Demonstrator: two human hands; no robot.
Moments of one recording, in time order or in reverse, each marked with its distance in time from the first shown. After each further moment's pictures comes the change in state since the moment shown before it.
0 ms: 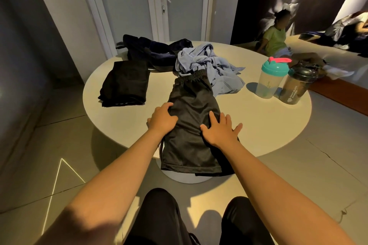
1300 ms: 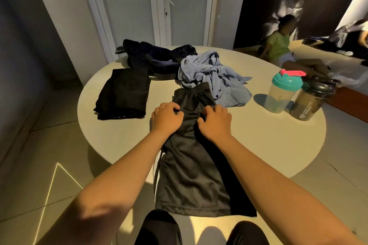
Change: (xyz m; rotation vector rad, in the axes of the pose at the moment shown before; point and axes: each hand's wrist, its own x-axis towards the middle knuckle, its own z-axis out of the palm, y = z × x) left_hand 0.070 0.015 -0.001 0.078 0.102 0.096; right_hand 0.085 -0.037 -0.020 0.054 0.327 -0.165
